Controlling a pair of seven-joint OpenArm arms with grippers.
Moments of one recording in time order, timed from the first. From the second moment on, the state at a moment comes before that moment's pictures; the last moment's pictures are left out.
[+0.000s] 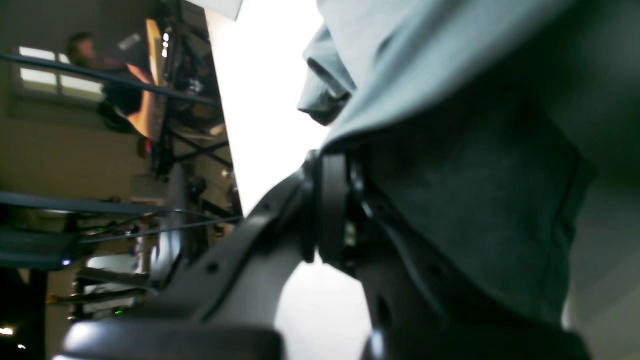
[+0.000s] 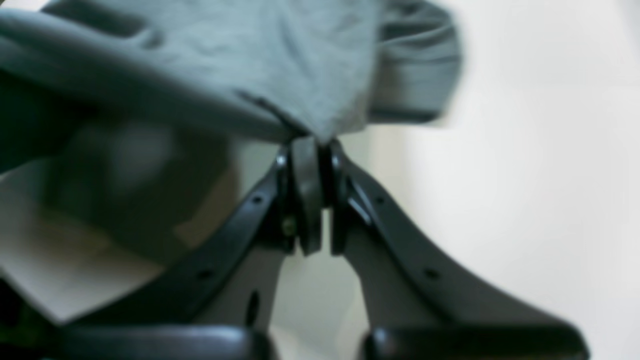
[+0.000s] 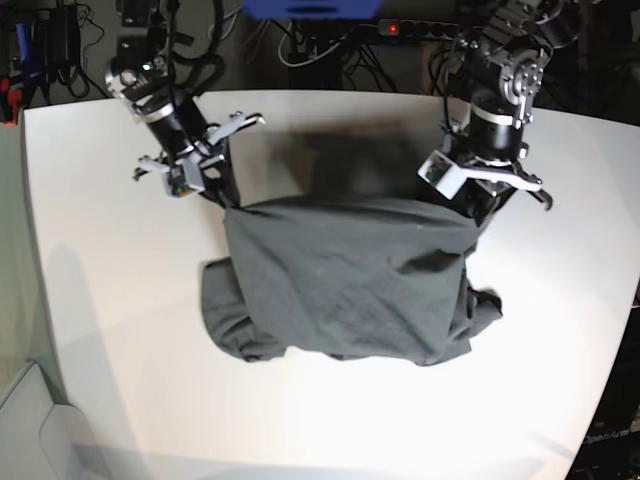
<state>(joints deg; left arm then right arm) 20.4 -31.0 22.9 116.6 37.7 5.9 37.3 -24.1 -3.0 9.1 104.7 -1.0 33.0 -12.1</state>
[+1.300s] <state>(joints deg) 32.6 -34.4 -1.2 116.2 44.6 5.8 37.3 -29.3 5.6 -25.2 99.6 -1.3 32.6 -12.3</state>
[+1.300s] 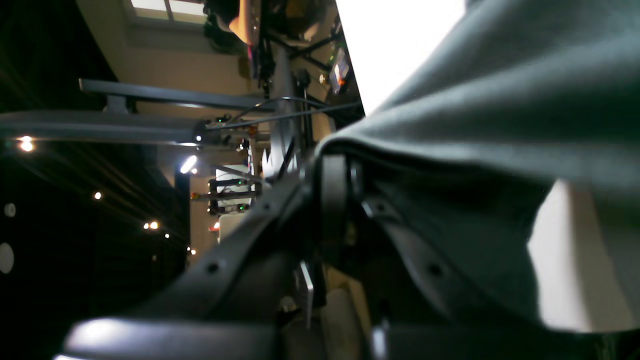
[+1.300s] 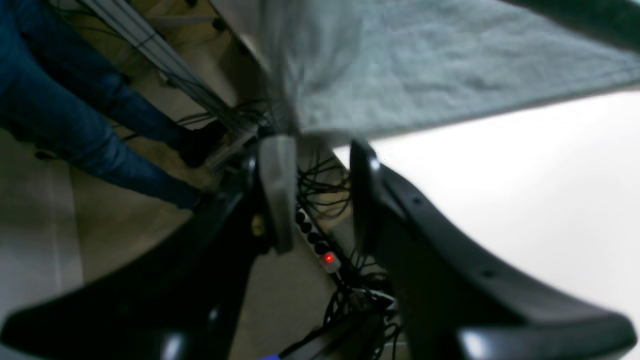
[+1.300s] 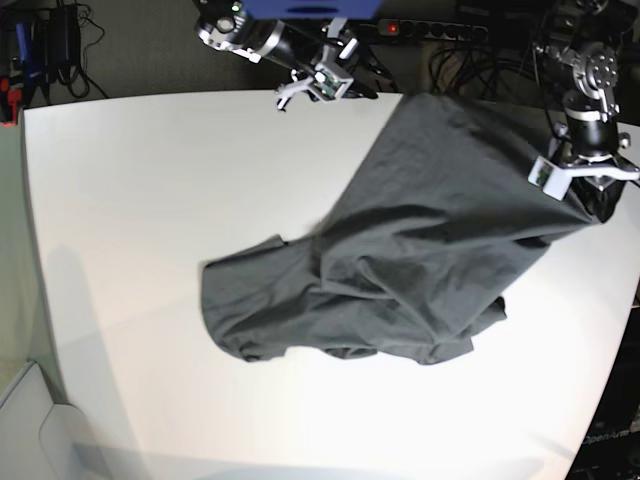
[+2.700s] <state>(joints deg) 22.8 -19.9 -1.6 114.3 33.3 -5.5 34.7 5.4 4.8 1.7 89.8 -1.0 39.9 -29.4</state>
